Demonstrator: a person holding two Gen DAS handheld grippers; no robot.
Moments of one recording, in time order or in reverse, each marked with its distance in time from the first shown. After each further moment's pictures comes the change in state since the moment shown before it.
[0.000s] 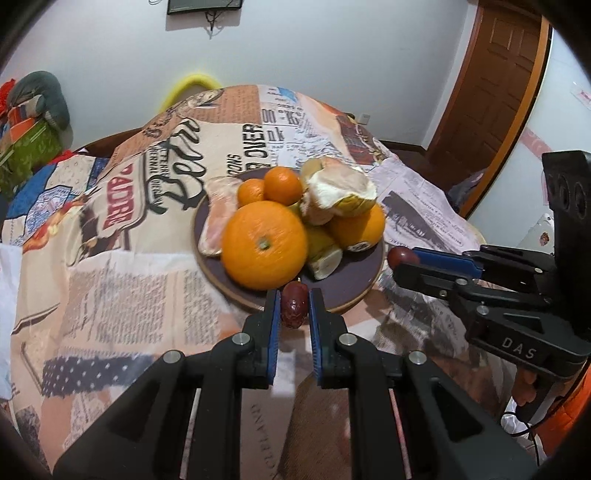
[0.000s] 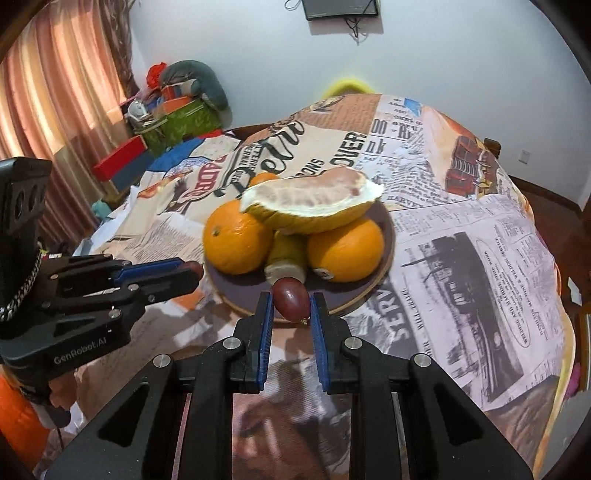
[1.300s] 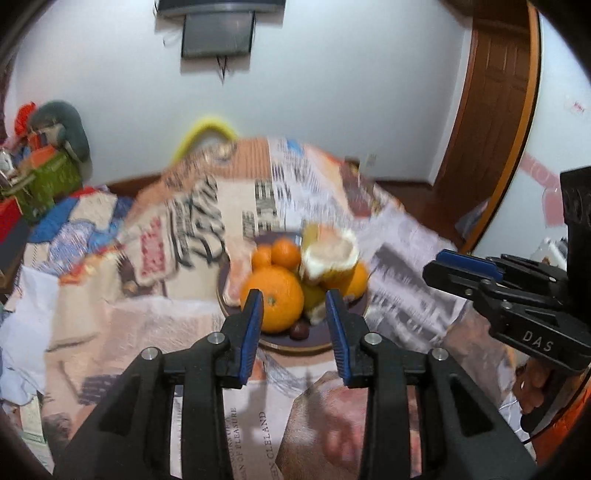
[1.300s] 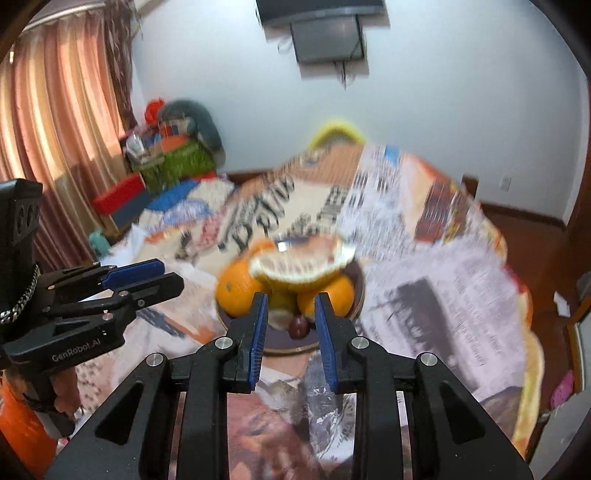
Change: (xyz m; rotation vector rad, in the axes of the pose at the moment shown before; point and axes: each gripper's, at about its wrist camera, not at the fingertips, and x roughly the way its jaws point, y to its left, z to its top) left arm -0.081 -0.014 0.019 0.007 -0.199 0.067; right arm -0.088 0.007 0.015 0.001 -0.194 -0.046
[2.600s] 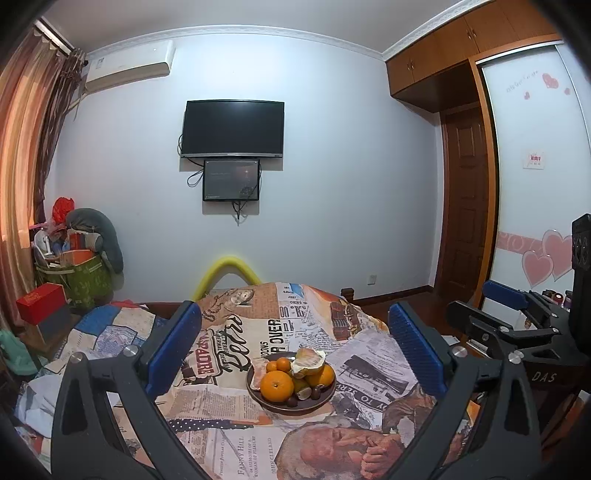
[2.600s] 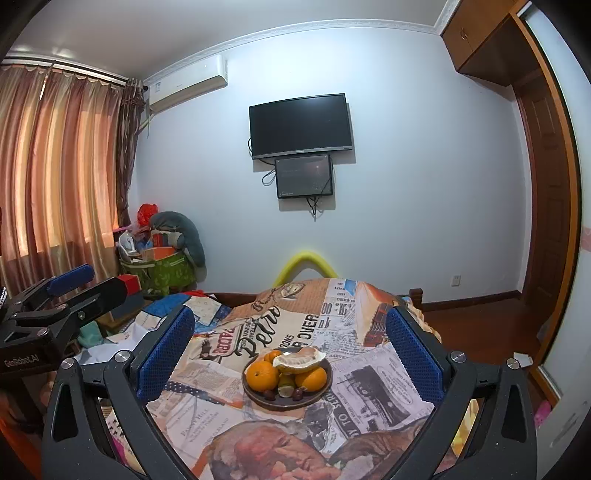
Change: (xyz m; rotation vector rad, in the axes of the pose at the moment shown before) left arm -0.215 -0.053 -0.006 0.065 -0.503 0.061; right arm -0.168 0.067 -0.010 -0.021 -0.465 -0.157
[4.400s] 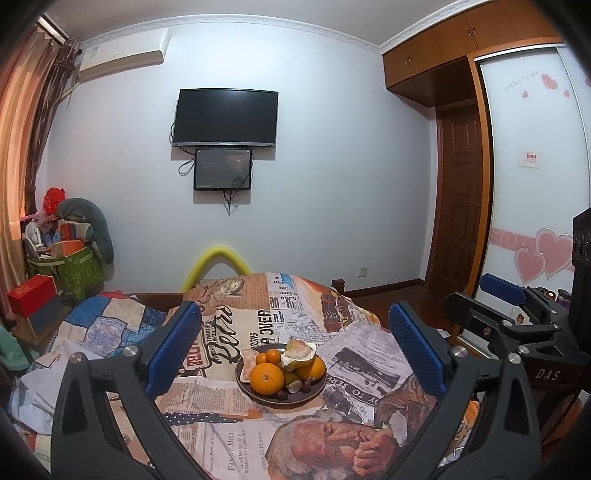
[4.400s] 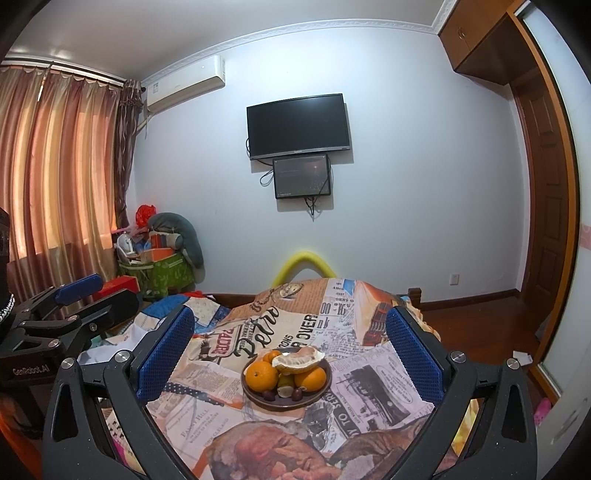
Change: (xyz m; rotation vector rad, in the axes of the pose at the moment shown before) left arm 0.008 0.004 -0.003 -0.013 0.039 -0.040; right arm -0.005 -0.002 0.004 0.003 0.003 -0.007
